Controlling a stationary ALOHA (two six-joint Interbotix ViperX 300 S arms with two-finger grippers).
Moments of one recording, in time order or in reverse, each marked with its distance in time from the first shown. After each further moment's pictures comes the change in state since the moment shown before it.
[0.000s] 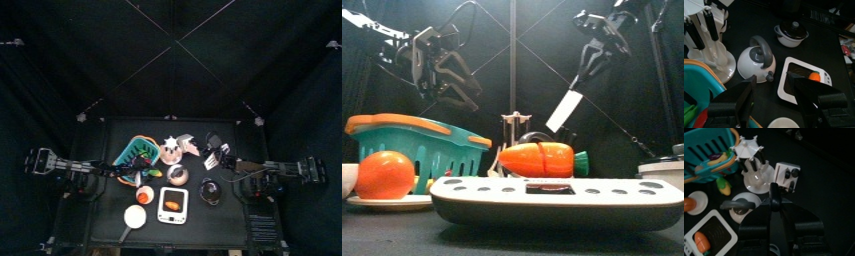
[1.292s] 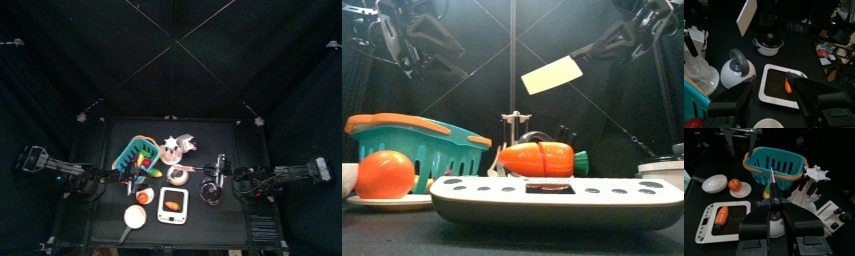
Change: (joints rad) left arm -0.175 -0.163 0.092 0.028 -0.103 0.000; right arm 0.044 -0.152 0.324 -0.314 -0.634 -0.038
